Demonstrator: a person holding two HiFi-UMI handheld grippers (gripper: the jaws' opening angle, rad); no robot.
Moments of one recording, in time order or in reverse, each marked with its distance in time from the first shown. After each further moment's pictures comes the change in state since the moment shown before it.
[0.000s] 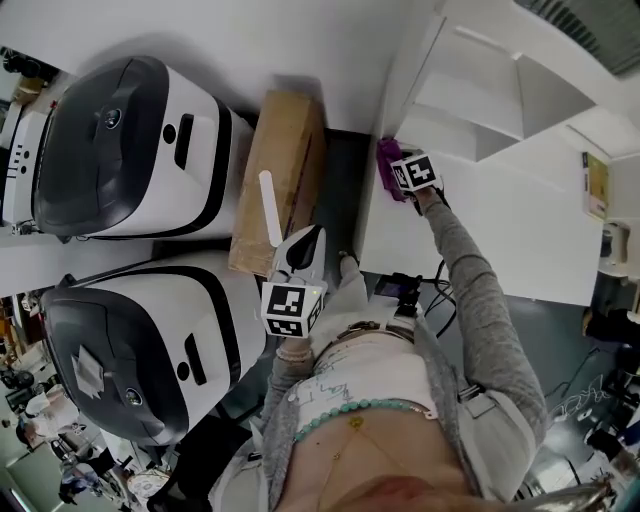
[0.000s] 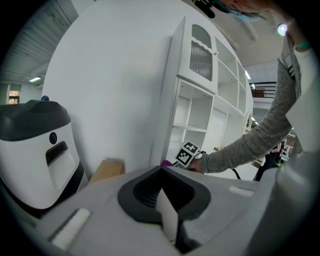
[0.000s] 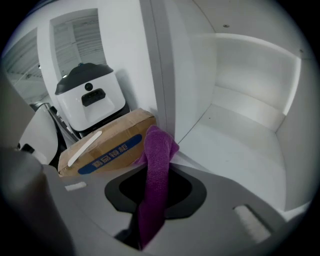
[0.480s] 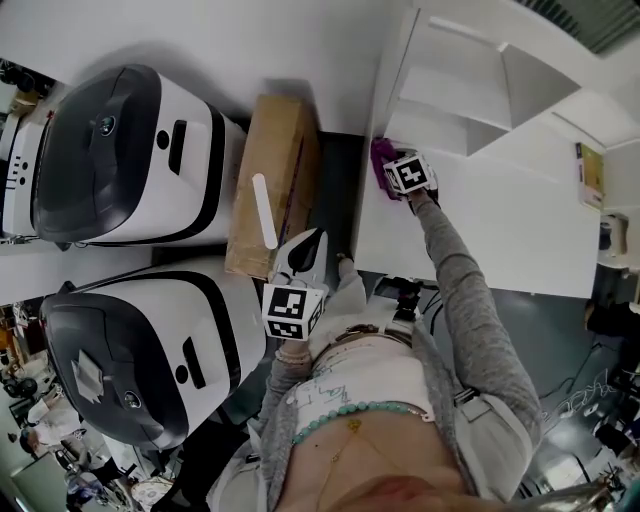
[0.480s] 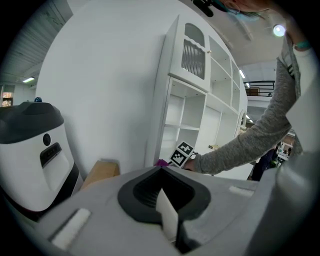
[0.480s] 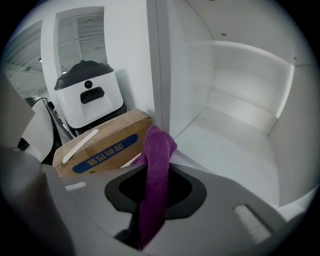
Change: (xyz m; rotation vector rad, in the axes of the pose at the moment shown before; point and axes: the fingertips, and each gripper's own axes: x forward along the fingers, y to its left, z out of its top) left arm 0.001 -0.026 -0.003 0.033 0.014 -0.050; right arm -0.009 -0.008 -0.008 -0.031 -0.031 -0.057
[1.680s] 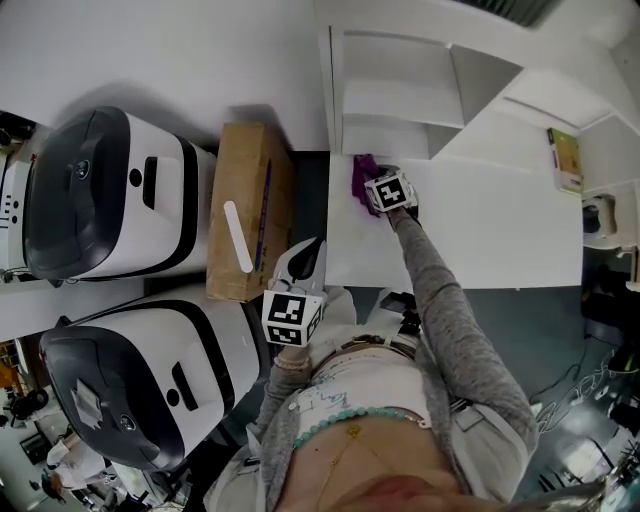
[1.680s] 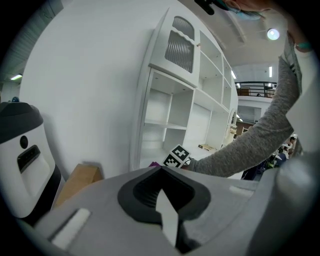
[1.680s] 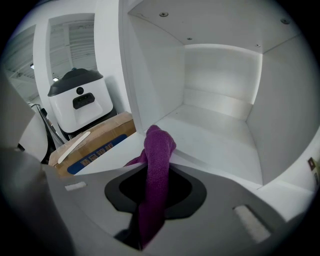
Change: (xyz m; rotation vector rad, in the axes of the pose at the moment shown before) left arm 0.048 -0.065 0.013 0.040 0.011 -0.104; right arm -0.025 -0.039 -0.038 0.112 -0.035 -0.054
